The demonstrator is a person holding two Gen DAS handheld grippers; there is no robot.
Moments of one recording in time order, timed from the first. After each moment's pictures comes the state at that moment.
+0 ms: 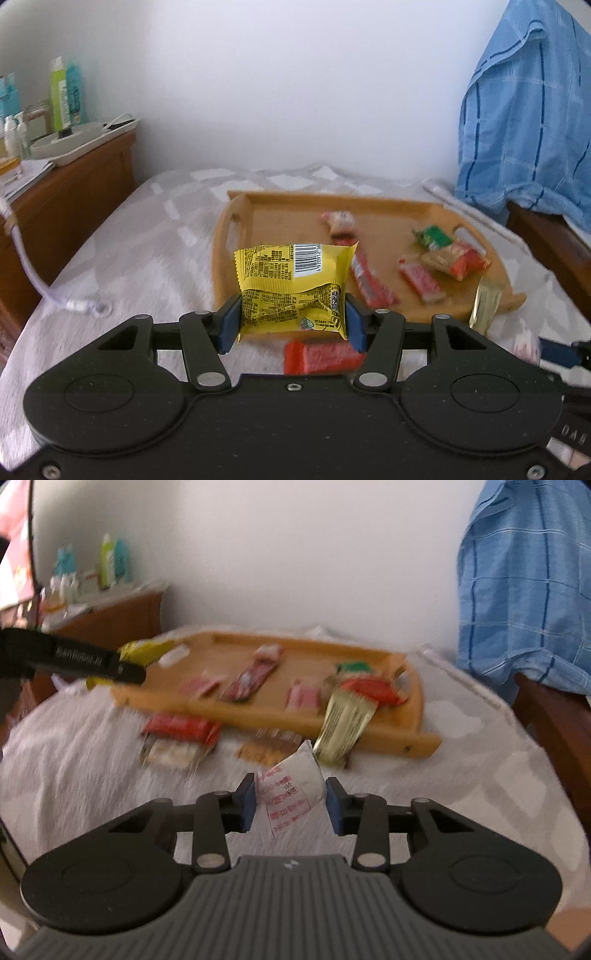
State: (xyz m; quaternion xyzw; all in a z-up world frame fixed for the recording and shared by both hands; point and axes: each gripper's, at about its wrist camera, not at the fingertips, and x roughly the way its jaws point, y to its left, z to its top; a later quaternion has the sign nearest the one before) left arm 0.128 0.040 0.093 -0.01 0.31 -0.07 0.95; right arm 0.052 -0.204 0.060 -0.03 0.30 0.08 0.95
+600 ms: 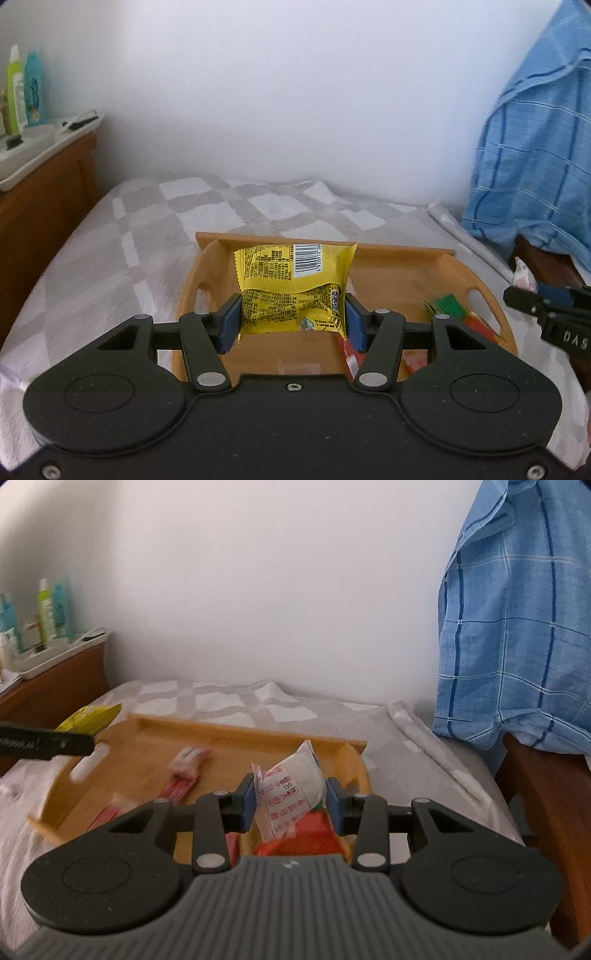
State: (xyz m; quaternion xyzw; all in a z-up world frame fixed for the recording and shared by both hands) left arm 0.272 0.032 0.112 -0.05 0.36 -0.08 0.93; right arm 0.218 -0.237 0.111 -0.03 0.30 0.04 0.95
